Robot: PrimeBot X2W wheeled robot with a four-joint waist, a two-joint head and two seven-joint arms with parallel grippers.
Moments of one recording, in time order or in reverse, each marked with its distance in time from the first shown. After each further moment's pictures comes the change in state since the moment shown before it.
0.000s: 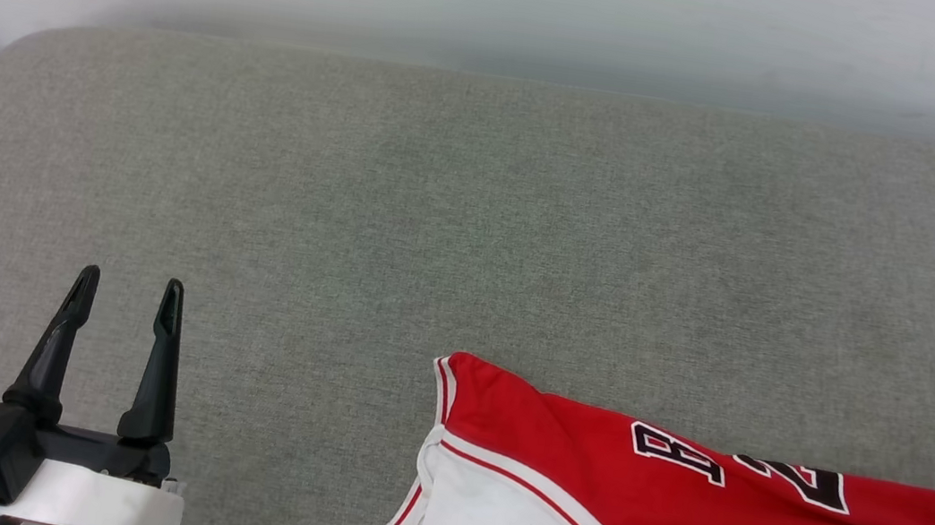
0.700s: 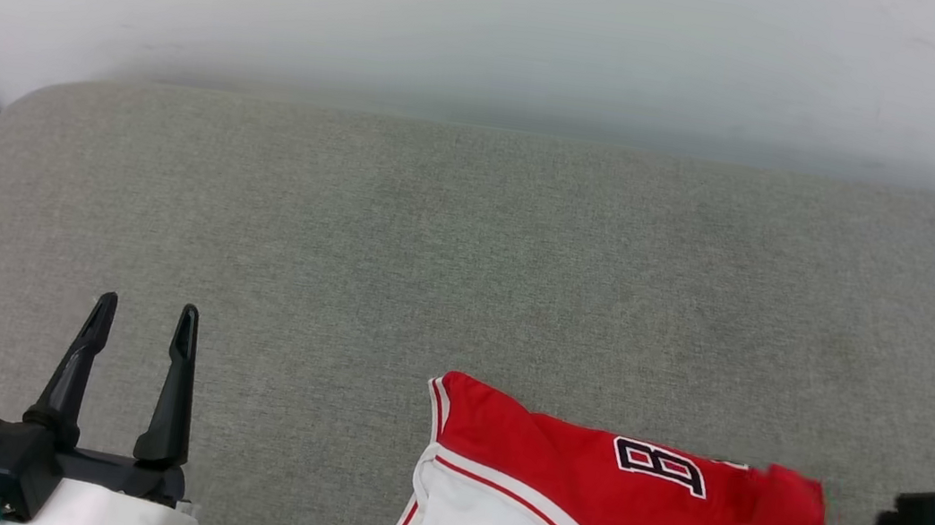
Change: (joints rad) left arm 0.031 -0.013 -0.020 0.014 -0.008 0.000 -0.001; right arm 0.129 0.160 0.307 -0.418 0.068 0.000 0.231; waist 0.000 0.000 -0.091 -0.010
